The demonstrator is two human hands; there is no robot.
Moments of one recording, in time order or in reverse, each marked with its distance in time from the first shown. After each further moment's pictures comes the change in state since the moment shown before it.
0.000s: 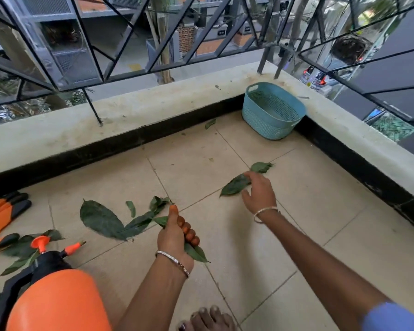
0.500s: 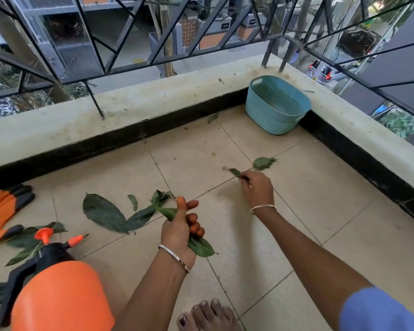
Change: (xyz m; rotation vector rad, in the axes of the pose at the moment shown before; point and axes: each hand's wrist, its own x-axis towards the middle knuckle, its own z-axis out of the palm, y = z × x) left_hand -0.004 -0.006 -0.002 0.078 -0.104 0.130; right_hand 0.006 -0.001 0.013 -0.049 0.097 -0.081
